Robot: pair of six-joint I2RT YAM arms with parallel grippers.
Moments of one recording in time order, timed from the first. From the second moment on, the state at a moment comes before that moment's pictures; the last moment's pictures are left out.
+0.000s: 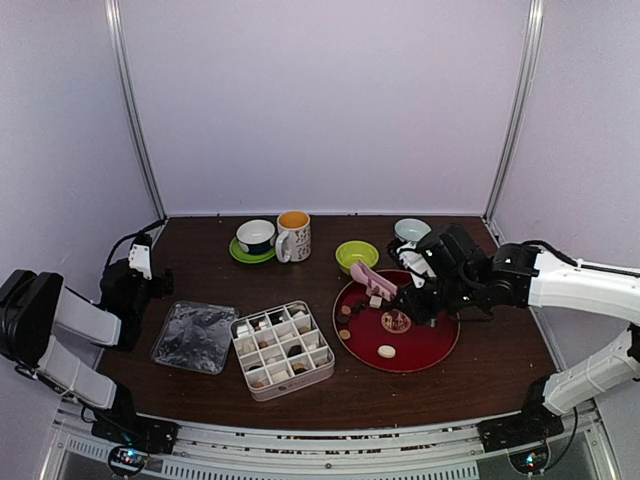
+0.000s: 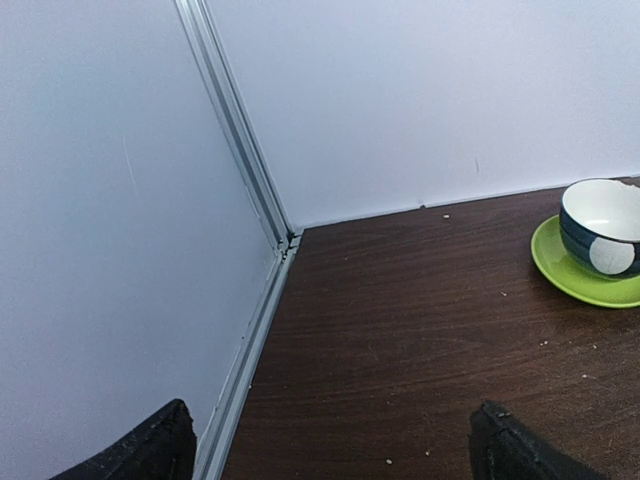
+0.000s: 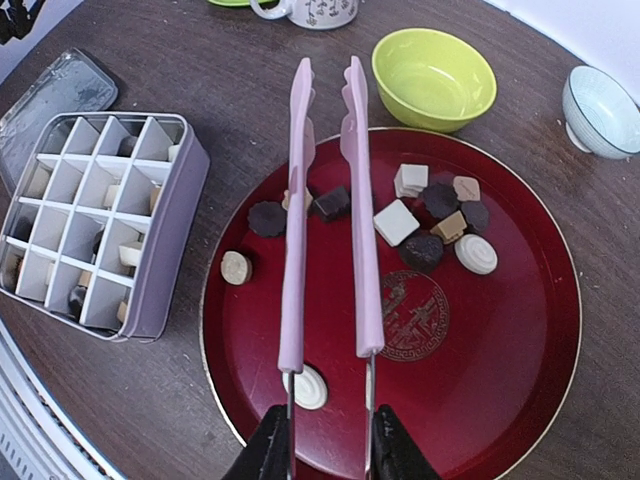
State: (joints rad) left arm -0.04 1.42 0.25 1.05 -0.20 0.23; right arm 0.91 1.27 0.99 -0.56 0.19 0.24
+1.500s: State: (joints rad) left arm -0.04 1.42 0.25 1.05 -0.20 0.23; right arm 0.86 1.51 1.05 -0.62 0.06 0.40
